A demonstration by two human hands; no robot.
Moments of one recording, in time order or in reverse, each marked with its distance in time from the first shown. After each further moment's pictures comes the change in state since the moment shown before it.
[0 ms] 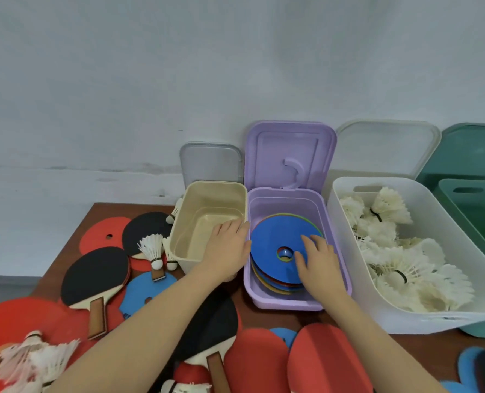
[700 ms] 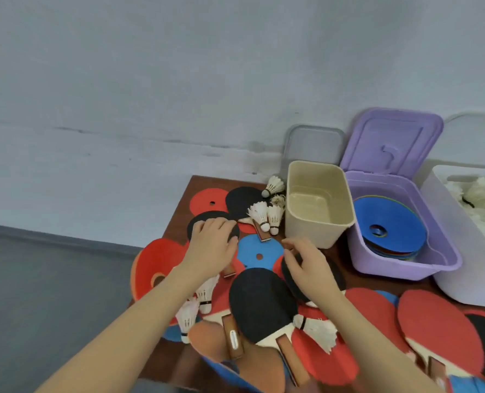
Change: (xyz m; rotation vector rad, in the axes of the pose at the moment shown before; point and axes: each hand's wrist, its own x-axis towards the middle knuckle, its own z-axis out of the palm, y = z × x) left_hand -0.220 -0.215 -0.079 -0.038 0.121 -0.134; right_hand -0.132 -0.260 0.059 0.377 -0.091 -0.239
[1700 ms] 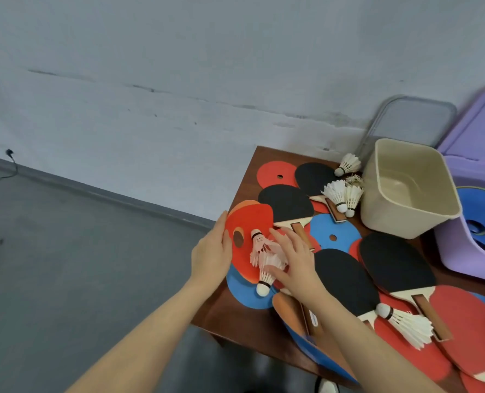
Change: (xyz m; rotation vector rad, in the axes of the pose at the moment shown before) left_hand -0.115 -0.129 0.004 -0.430 0.159 -0.513; right_hand -0.018 -0.064 0.181 -0.040 -0.244 -0.158
